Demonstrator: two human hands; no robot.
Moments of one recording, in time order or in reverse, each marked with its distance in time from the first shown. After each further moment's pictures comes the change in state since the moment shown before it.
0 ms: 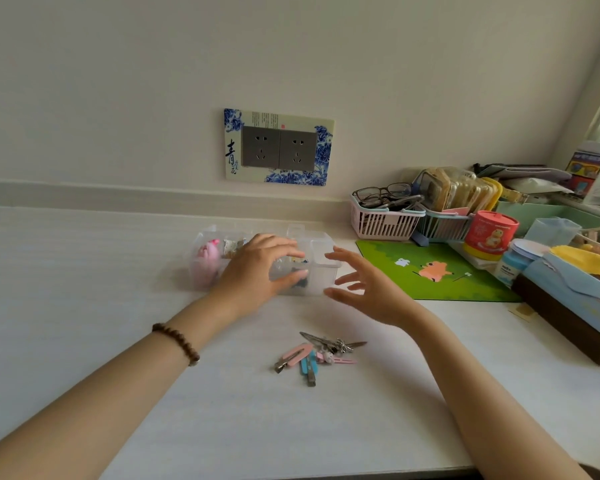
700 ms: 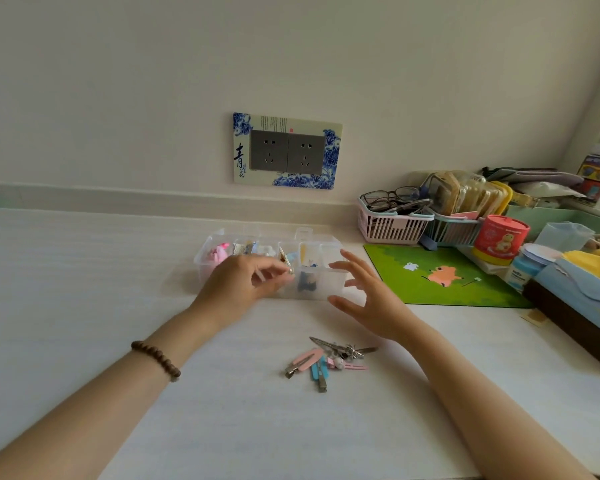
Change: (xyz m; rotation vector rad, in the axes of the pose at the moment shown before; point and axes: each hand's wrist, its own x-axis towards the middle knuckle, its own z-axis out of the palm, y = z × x) left_hand -0.026 -0.001 -0.025 -0.226 0.041 -0.149; right_hand 0.001 0.008 0.020 -0.159 0.086 -0.055
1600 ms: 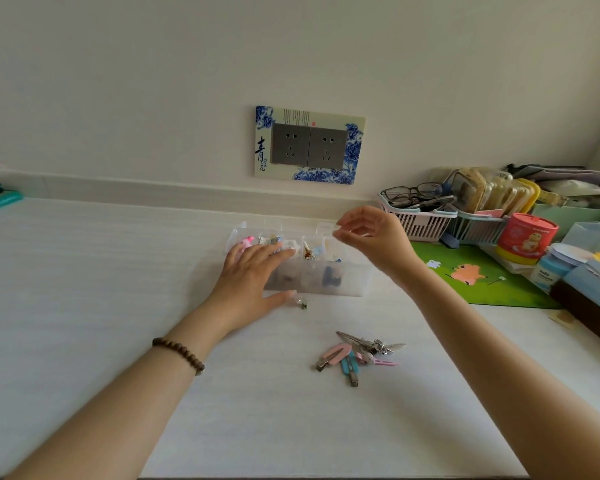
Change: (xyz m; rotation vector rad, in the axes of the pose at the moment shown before) left_hand -0.011 -0.045 -0.008 0.494 -0.090 0.077; right_hand 0.060 -0.066 -0.022 0.413 0.233 0.021
